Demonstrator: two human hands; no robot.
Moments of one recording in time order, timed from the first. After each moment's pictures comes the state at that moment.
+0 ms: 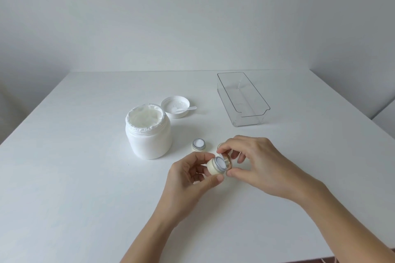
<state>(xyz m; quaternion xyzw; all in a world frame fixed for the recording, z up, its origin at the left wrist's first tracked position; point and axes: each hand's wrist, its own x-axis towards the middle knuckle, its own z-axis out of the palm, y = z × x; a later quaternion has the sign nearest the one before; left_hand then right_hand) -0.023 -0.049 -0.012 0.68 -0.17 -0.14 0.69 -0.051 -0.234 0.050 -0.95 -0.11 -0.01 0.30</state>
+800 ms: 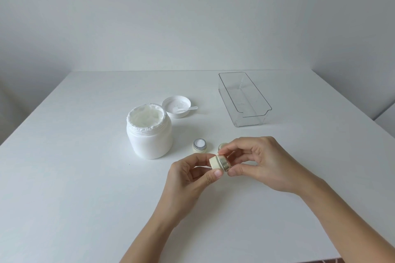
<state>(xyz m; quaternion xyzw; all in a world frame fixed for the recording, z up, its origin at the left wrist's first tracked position) -0.021 -0.048 -0.014 0.64 -0.15 -0.18 0.73 -0.045 -0.244 0.045 -0.85 -0.11 0.03 0.51</state>
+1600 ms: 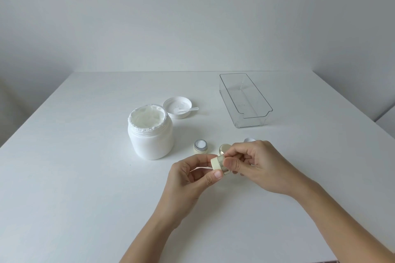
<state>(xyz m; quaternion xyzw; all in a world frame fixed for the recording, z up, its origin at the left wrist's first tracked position) -0.022 -0.046 -0.009 0.61 -0.15 -0.20 0.75 -0.044 -0.238 0.037 -0.87 -0.10 0.01 0.48</state>
